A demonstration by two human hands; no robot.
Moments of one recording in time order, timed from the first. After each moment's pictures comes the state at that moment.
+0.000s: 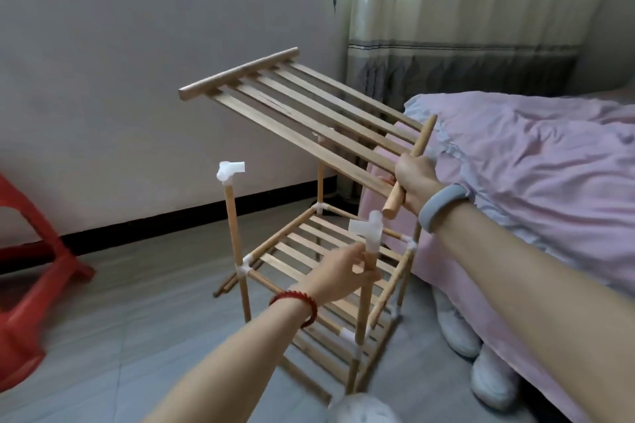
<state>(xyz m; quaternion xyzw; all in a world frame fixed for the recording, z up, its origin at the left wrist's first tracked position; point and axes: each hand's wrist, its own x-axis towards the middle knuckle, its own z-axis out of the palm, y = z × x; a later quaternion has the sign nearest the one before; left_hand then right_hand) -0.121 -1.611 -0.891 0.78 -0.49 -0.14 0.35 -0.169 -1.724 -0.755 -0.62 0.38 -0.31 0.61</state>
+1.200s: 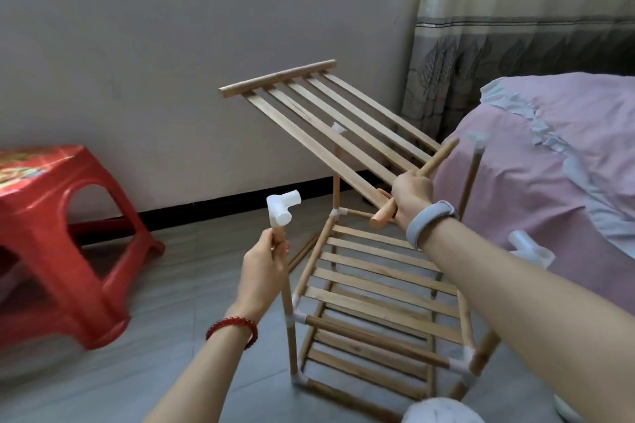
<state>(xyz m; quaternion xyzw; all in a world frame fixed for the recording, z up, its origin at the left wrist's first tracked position) -0.014 -1.428 -0.926 0.82 -0.22 0.07 0.52 -0.069 -1.623 -0.801 -0.50 0.41 -0.29 0.71</state>
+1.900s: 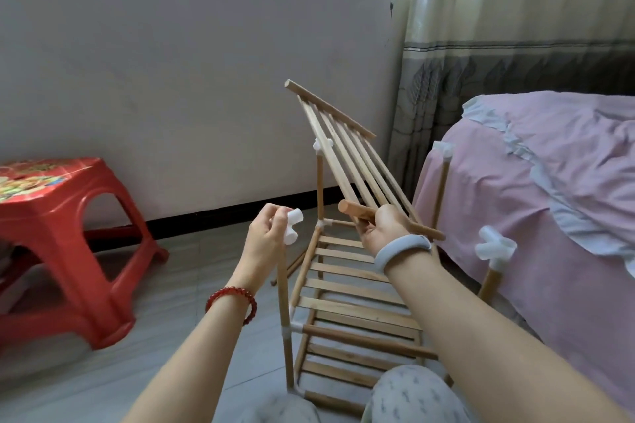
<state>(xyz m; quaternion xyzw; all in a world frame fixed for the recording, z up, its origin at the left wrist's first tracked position) -0.056 -1.427 -0.859 0.73 -0.23 0.01 0.65 -0.126 -1.581 -0.811 -0.29 0.37 -0.22 0.86</state>
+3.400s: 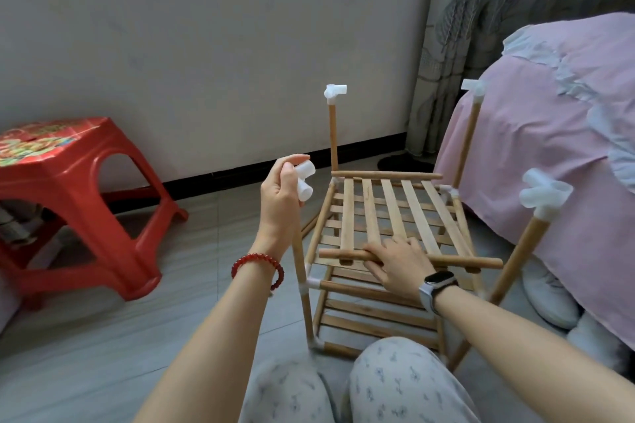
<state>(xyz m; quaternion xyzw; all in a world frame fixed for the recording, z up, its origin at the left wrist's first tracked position) -0.067 -1.442 -0.866 0.67 -0.20 0.05 0.71 -0.140 -1.630 -0.993 -1.00 0.01 -0.05 0.04</state>
